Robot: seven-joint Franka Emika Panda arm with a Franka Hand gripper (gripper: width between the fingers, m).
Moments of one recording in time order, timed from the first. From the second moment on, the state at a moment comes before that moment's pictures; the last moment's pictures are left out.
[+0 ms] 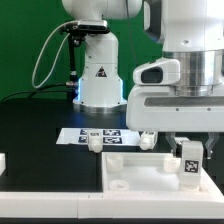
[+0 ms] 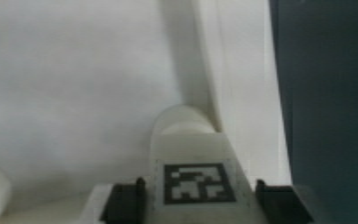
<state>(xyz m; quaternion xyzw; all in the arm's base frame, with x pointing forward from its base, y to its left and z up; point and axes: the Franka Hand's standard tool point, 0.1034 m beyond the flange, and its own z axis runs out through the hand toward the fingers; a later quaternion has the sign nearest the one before) 0.633 0.114 0.075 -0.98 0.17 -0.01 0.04</state>
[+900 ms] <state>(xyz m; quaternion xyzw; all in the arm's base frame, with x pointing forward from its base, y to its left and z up) 0.636 0.122 0.073 -0.81 0.58 0.01 0.07</state>
